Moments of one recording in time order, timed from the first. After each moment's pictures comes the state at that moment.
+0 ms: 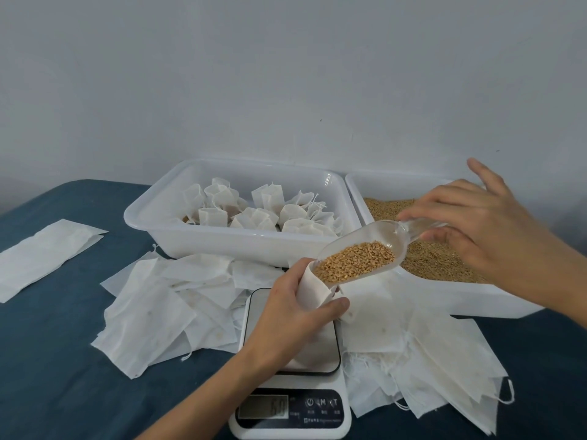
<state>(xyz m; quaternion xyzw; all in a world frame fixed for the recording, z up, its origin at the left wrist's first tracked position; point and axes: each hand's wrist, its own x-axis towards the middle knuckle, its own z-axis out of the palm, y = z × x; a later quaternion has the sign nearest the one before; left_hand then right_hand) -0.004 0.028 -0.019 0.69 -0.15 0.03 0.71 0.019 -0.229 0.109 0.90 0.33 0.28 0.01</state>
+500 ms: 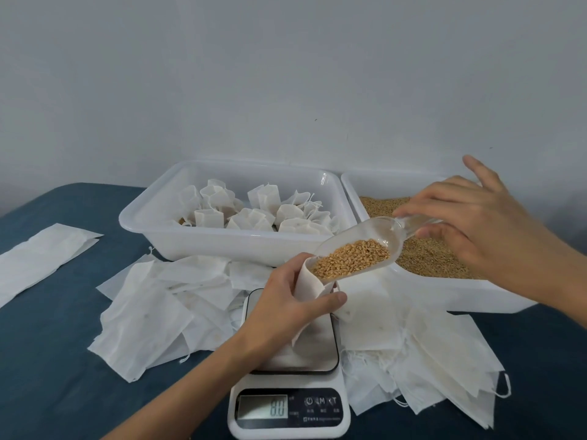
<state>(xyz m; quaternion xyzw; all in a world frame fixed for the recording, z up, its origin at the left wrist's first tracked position) 0.006 0.035 -0.013 0.69 -0.17 -0.03 0.71 0.020 -0.231 0.109 0.90 0.33 0.28 0.02</state>
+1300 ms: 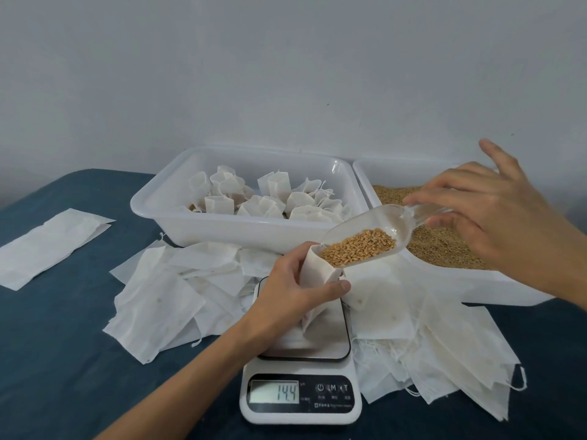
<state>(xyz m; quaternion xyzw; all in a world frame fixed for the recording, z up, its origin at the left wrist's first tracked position) 0.009 0.044 -0.018 0.68 -0.15 -0.05 0.72 0.023 -0.224 0.103 0.89 0.33 0.31 0.03</state>
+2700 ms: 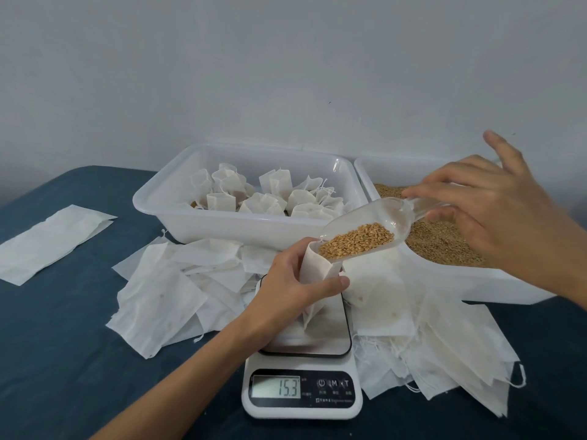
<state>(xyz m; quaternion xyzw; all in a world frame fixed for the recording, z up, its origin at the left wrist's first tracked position) 0.007 0.046 -0.015 0.66 -0.15 -0.05 0.73 0.023 -0.220 0.107 0.88 0.33 0.32 0.06</state>
